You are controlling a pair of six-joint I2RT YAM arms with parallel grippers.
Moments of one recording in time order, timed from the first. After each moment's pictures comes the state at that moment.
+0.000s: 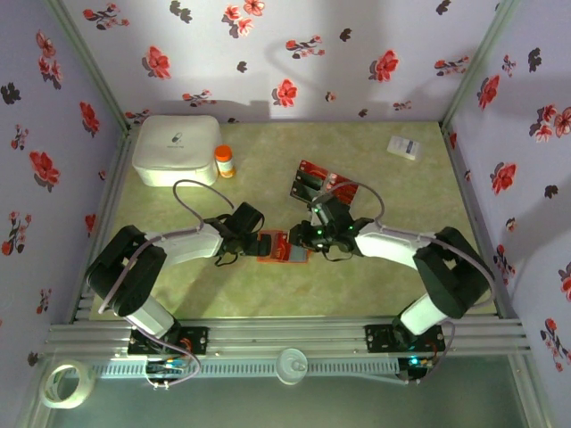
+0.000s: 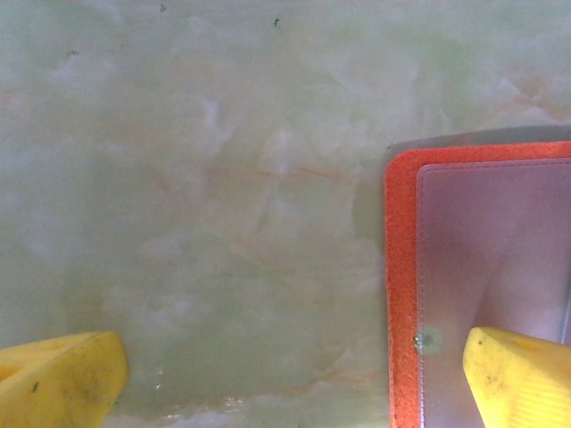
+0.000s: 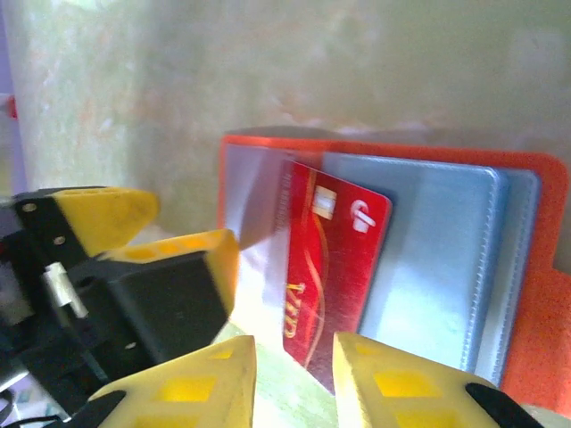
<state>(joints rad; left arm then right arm) -0.74 1.61 0.79 -0.35 -0.14 -0.59 0.70 1.53 0.78 -0.10 -0.37 0.85</state>
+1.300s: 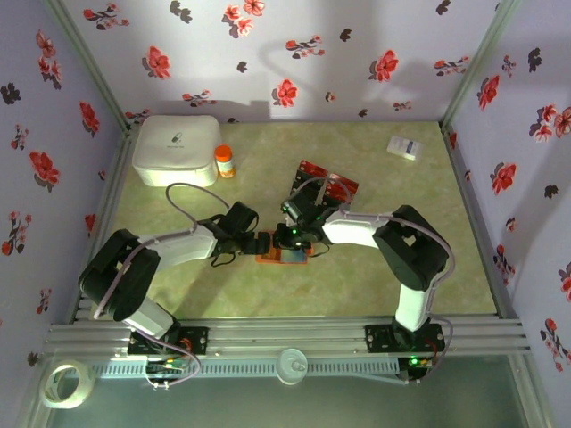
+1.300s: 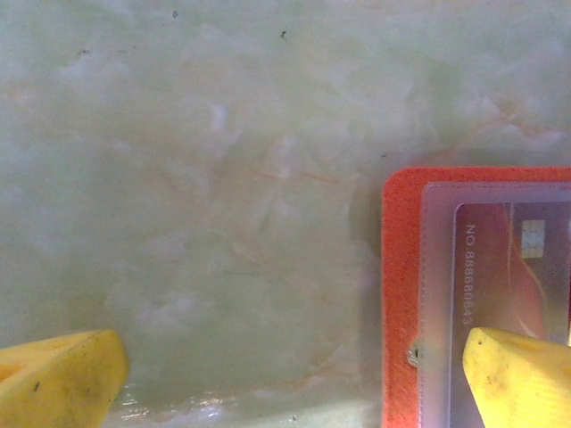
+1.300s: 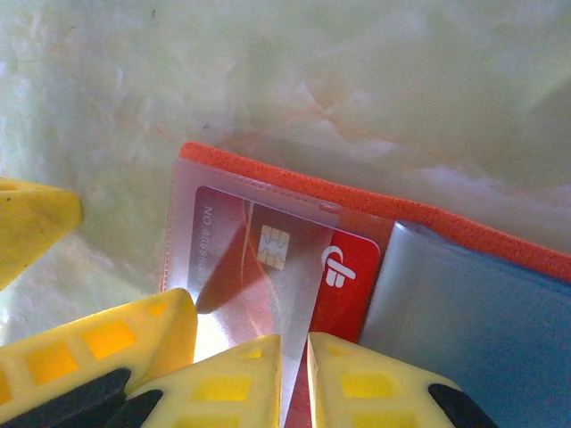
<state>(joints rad) -0.70 1.56 0.75 -0.30 -0.09 -0.61 0.81 1.83 1.02 -0.21 -0.31 0.75</state>
